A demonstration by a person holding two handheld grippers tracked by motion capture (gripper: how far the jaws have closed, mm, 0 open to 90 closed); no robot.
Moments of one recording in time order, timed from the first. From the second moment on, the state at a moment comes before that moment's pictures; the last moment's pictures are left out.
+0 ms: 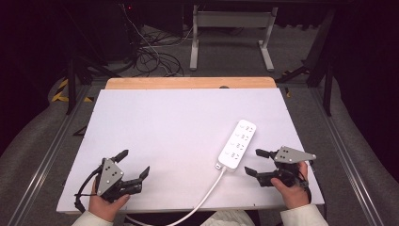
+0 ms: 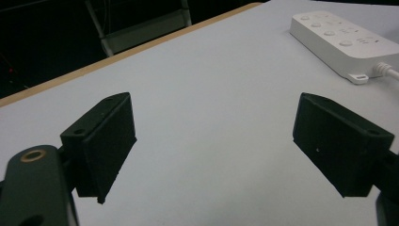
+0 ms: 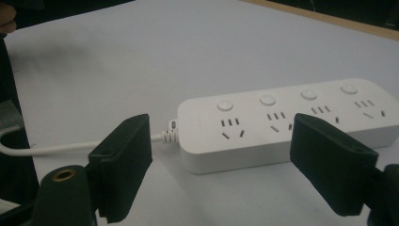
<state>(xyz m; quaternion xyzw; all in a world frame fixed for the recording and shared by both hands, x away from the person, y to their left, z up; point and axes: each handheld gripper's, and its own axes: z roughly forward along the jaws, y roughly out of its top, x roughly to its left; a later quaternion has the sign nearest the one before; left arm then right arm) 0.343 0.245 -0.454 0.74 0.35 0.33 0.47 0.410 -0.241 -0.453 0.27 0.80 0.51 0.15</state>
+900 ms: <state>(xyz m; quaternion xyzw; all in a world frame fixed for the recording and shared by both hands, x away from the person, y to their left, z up) 0.342 0.247 -0.456 0.74 0.35 0.33 0.46 0.403 -0.231 -0.476 0.27 0.82 0.47 0.17</state>
